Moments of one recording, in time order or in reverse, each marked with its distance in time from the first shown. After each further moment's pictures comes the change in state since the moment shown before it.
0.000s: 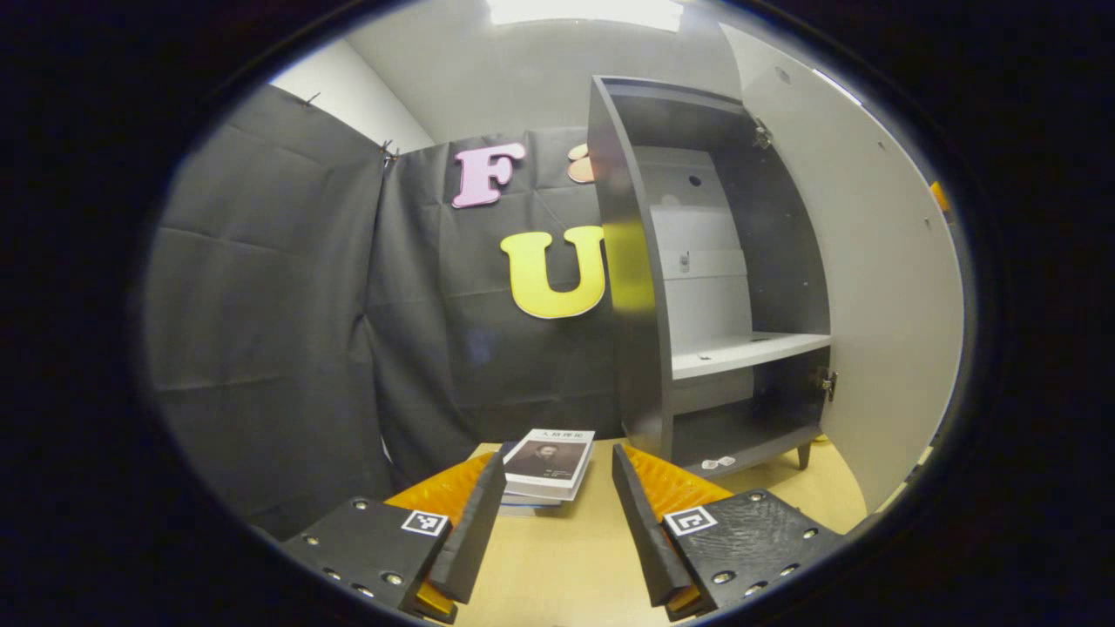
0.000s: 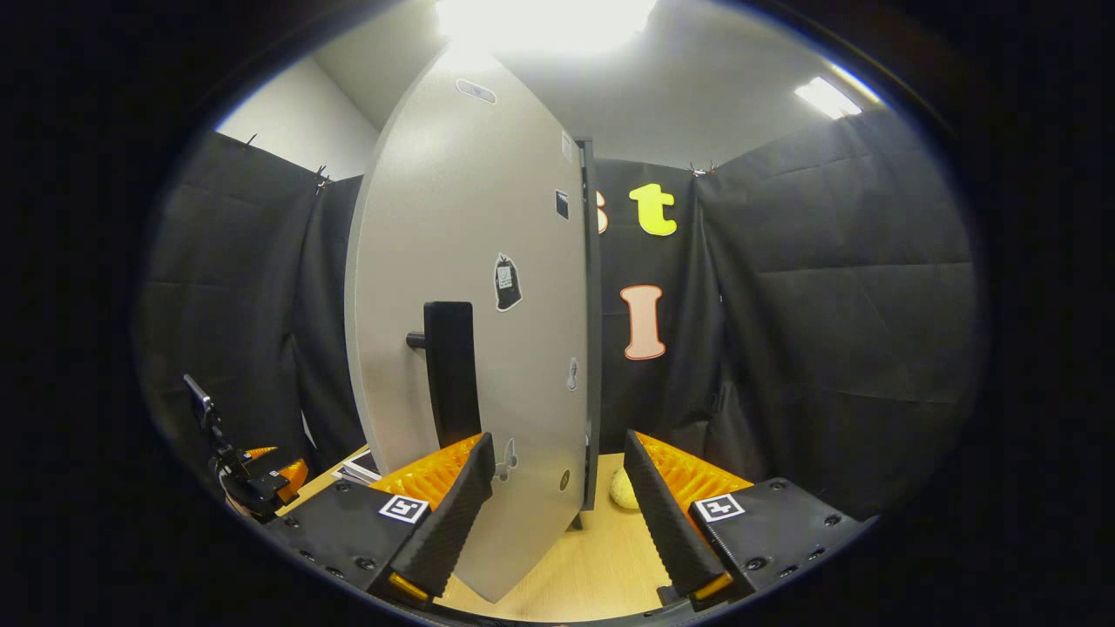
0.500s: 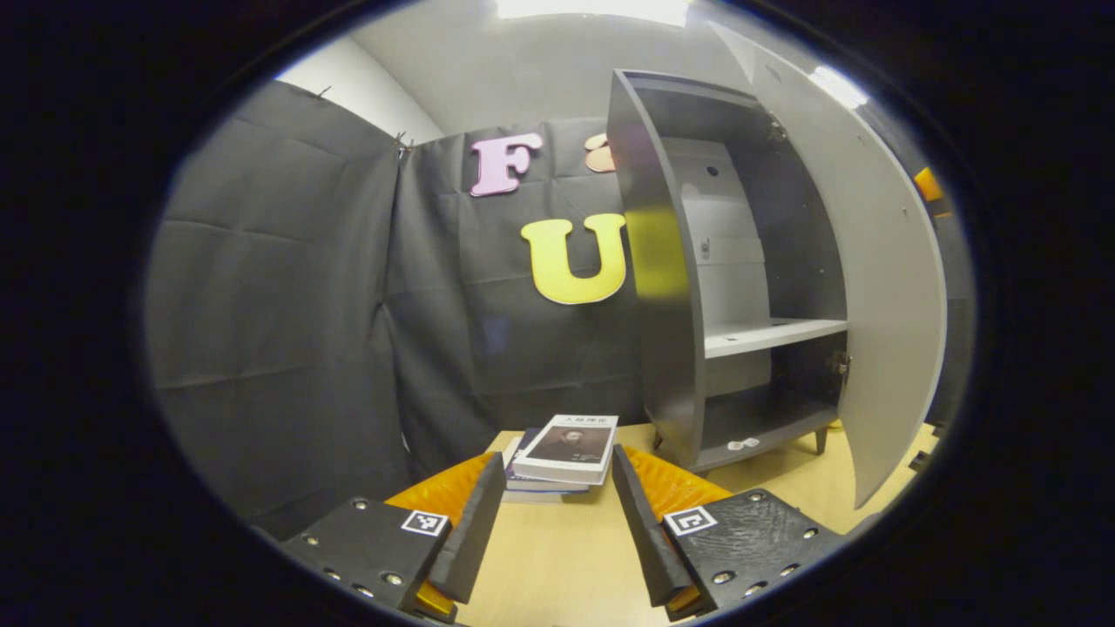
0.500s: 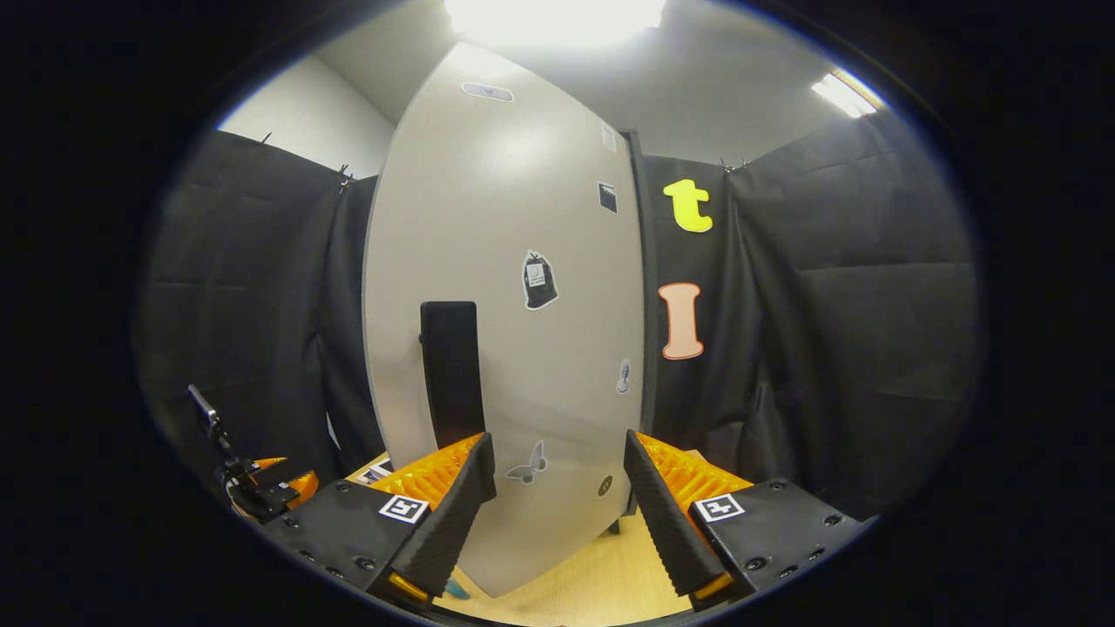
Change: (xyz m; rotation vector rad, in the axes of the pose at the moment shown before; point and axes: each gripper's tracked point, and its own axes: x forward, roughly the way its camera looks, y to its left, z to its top) left arm -0.010 0.046 -0.024 0.001 0.043 0.042; right arm 0.023 0.061 -0.001 -0.004 0.006 0.103
